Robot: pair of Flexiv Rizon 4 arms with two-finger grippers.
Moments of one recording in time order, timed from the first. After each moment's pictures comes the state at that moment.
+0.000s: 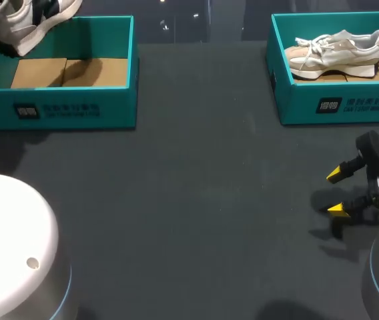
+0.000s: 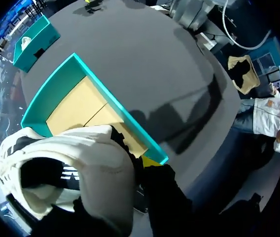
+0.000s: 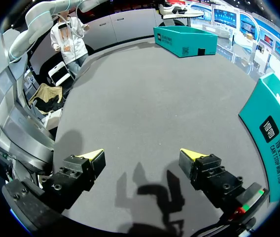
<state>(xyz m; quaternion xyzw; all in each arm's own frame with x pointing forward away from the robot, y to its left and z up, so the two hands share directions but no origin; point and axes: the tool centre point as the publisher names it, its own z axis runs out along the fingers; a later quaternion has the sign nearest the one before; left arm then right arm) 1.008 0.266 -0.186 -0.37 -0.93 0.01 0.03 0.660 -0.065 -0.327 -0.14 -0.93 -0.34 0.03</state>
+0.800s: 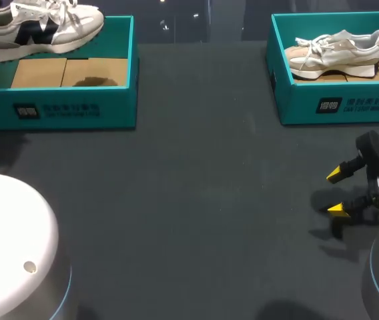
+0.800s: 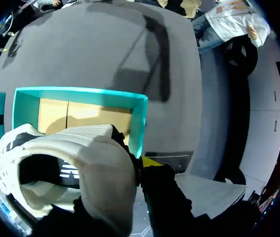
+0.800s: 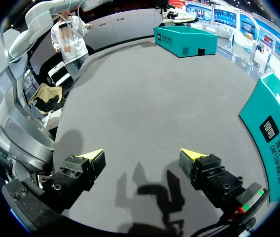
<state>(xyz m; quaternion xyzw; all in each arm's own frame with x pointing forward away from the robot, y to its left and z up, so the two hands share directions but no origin) 1.064 0.318 -0.214 -0.67 -0.74 -0.06 0.04 0.660 -0.065 -0.327 -0.14 -0.93 -0.34 0.03</state>
